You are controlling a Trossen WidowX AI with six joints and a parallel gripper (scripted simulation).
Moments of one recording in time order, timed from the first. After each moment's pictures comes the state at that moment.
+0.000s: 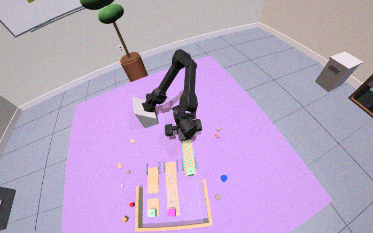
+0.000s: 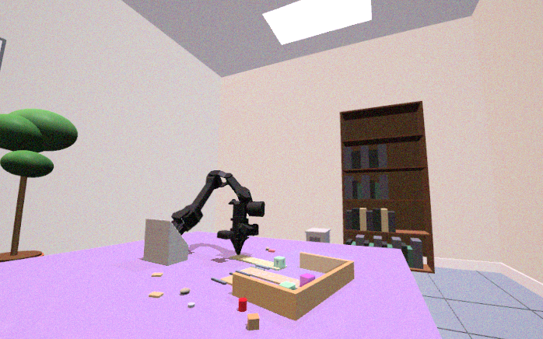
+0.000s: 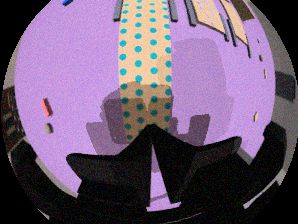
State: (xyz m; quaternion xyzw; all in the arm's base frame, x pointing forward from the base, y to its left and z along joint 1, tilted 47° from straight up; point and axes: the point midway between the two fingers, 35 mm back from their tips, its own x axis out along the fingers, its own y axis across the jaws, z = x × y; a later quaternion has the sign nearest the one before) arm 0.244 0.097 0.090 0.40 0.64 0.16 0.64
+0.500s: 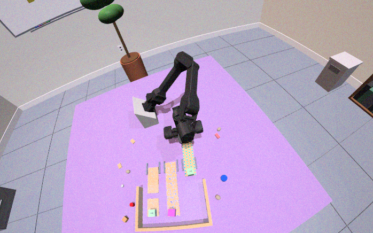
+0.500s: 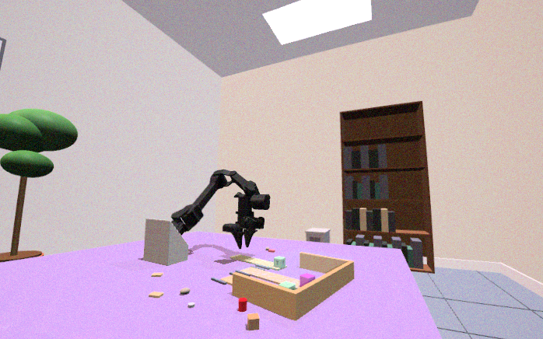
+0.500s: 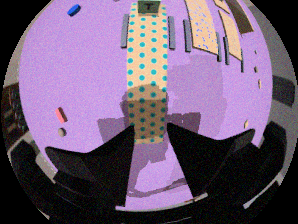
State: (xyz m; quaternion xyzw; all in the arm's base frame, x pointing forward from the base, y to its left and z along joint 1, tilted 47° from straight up) arm 0.268 0.067 0.106 0.39 0.64 0.17 0.64
